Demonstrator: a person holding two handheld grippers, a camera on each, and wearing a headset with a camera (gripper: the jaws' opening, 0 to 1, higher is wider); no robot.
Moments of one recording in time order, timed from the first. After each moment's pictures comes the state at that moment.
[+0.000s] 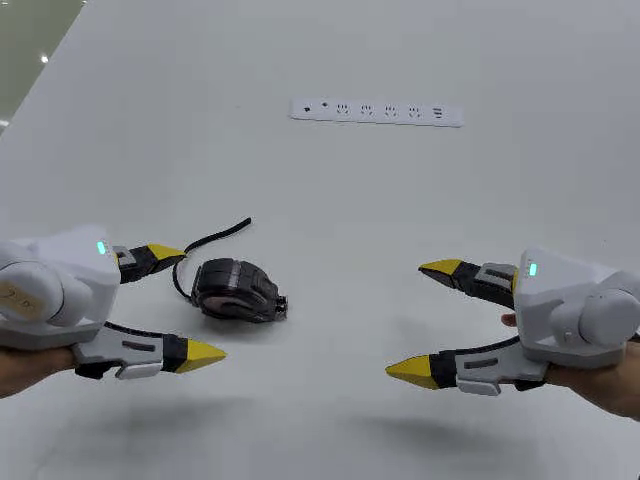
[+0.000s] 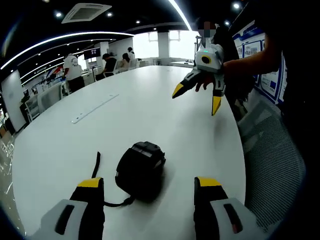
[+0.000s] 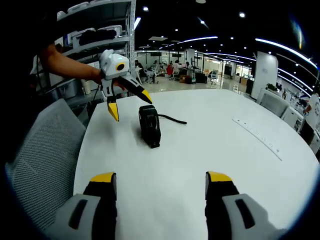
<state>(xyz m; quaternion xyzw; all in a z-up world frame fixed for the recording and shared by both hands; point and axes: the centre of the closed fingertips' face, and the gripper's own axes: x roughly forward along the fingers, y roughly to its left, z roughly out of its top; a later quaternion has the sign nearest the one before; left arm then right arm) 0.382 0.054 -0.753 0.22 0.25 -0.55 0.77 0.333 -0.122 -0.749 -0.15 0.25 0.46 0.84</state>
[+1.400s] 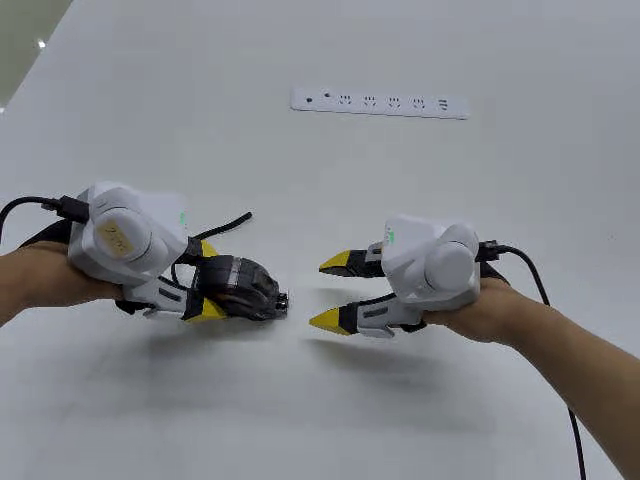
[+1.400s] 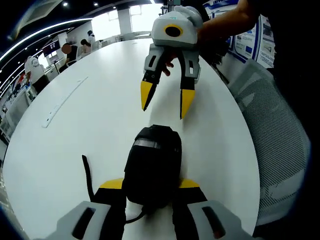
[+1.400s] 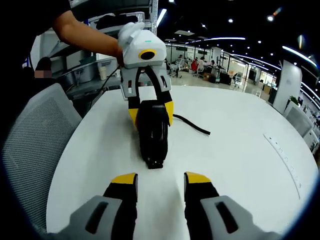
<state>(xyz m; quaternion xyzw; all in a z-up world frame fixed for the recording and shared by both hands) 0.404 0.040 -0.799 0.34 0.30 -0.63 0.64 0.383 -0.037 -0.794 -0.20 0.25 0.55 0.78</state>
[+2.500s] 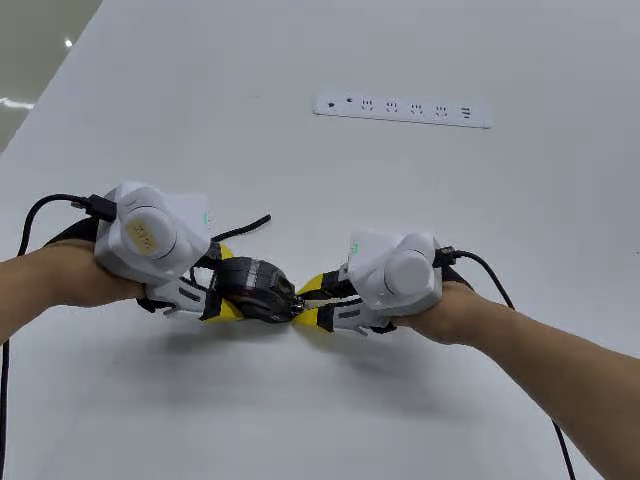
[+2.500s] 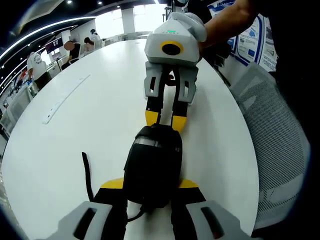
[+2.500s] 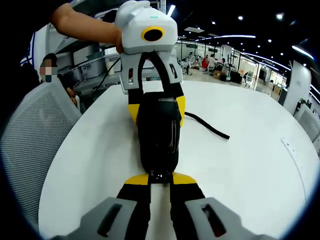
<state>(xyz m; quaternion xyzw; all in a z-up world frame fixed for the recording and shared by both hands) 0.404 0.042 -0.799 0.33 0.30 -0.62 0.65 0.387 -0.002 -0.819 -0.21 0.26 0.58 0.75</state>
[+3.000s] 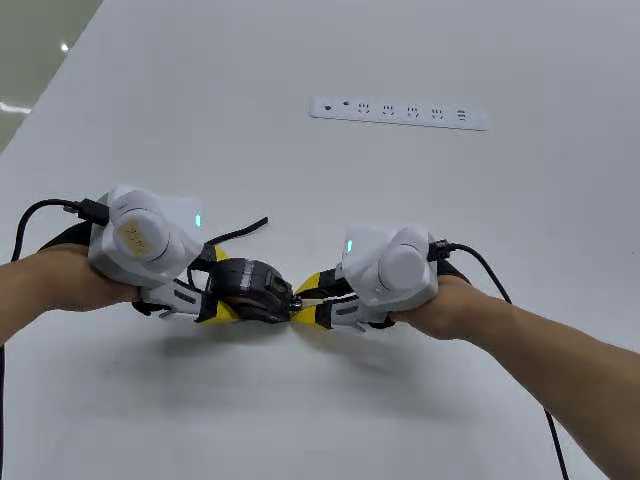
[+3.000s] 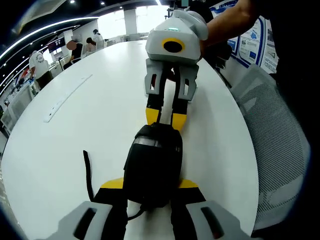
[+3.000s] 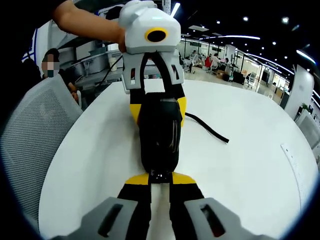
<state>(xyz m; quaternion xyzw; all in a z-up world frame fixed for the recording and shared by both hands) 0.405 0.044 -0.799 0.32 0.30 -0.62 0.65 0.389 -0.003 -0.815 -0.23 0.26 0.58 0.73</state>
